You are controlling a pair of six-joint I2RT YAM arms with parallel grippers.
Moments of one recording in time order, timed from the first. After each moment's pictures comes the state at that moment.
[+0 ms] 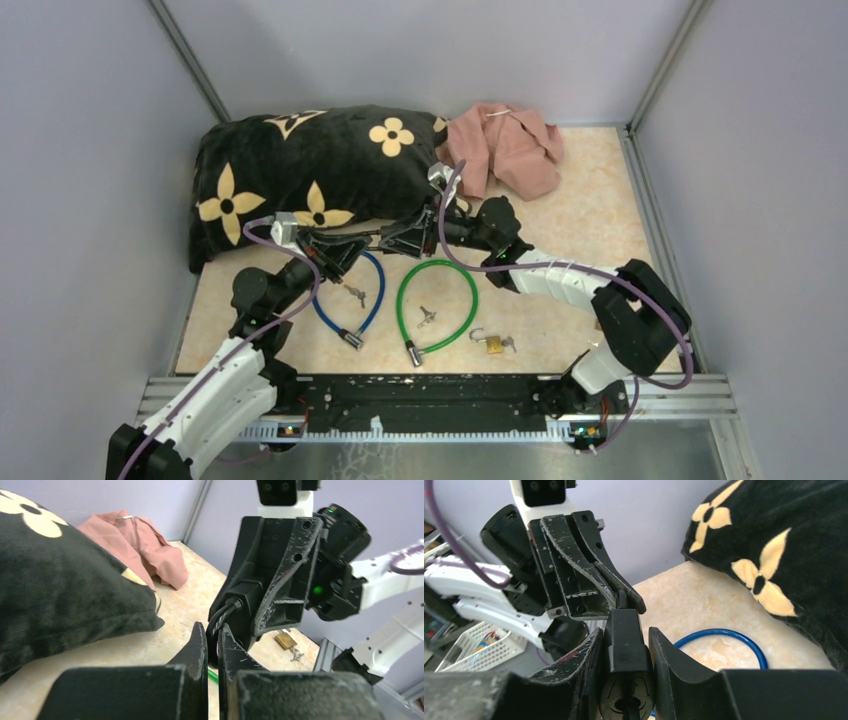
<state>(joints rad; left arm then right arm) -0.44 0.68 0.30 0.70 0.42 -0.58 0.77 1.51 0.83 0.89 -0.64 0.57</state>
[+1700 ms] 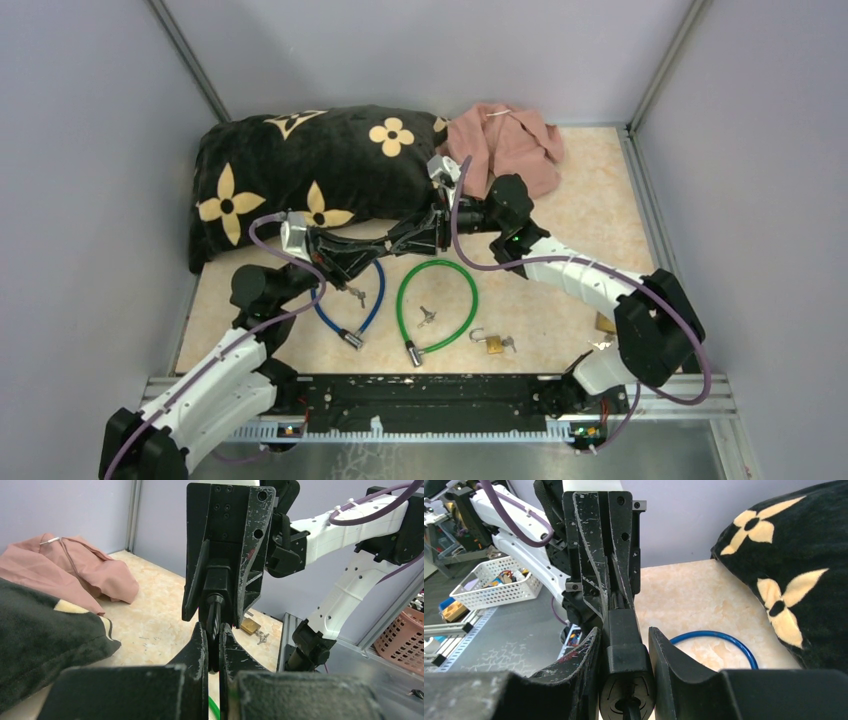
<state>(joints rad) -0.50 0.75 0.35 0.83 0.63 -0.58 0.71 1.46 0.95 0.74 -1.01 0.42</state>
